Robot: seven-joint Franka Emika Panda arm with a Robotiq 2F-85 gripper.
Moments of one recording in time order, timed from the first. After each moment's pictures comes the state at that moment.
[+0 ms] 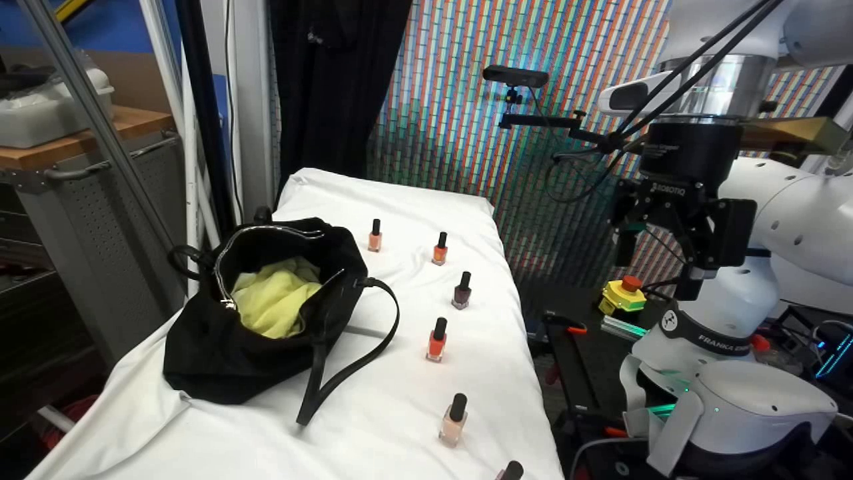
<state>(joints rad) 0.30 -0.87 0.08 -2.79 0.31 1.91 -0.03</state>
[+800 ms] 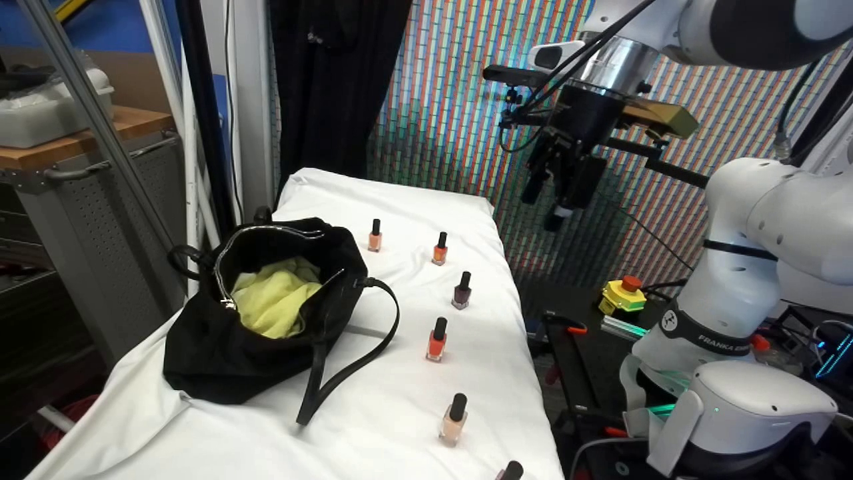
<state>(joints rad) 0.08 -0.73 0.01 -2.73 0.06 2.15 -0.11</state>
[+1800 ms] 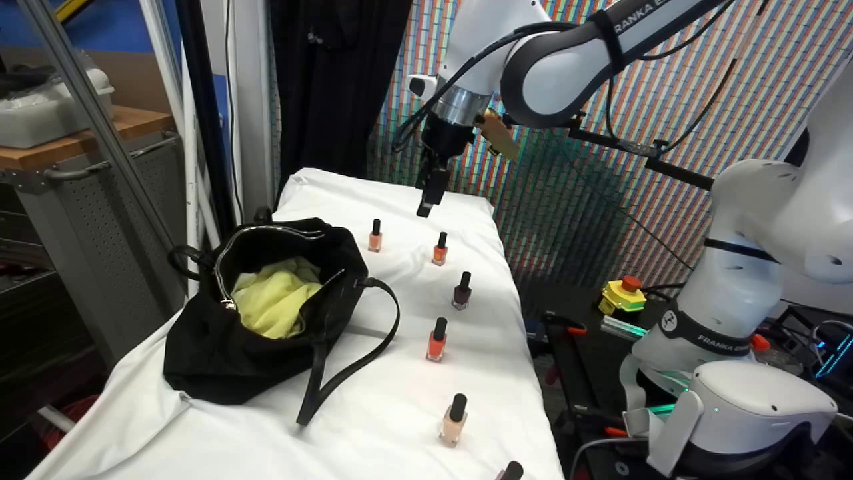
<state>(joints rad) -0.06 -0.09 -0.08 -2.40 -0.17 2.52 -0.23</state>
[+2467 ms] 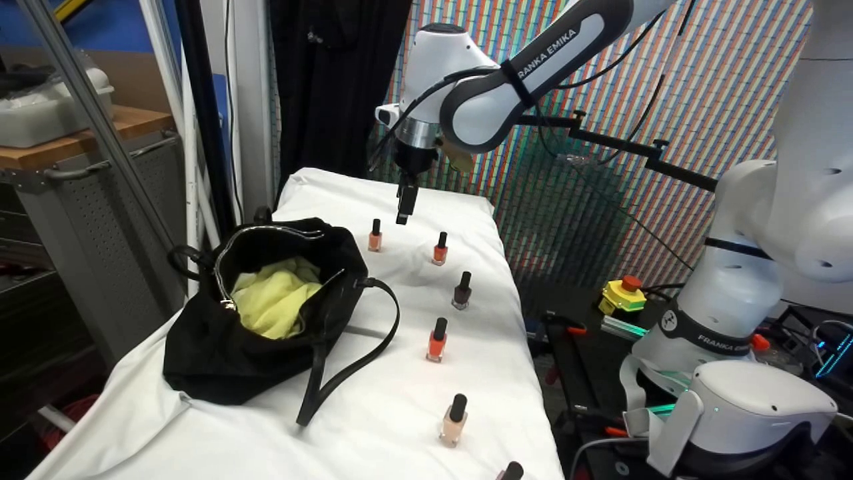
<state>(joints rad) -0.13 0.20 -0.11 -2.19 -0.22 2.55 -0.28</state>
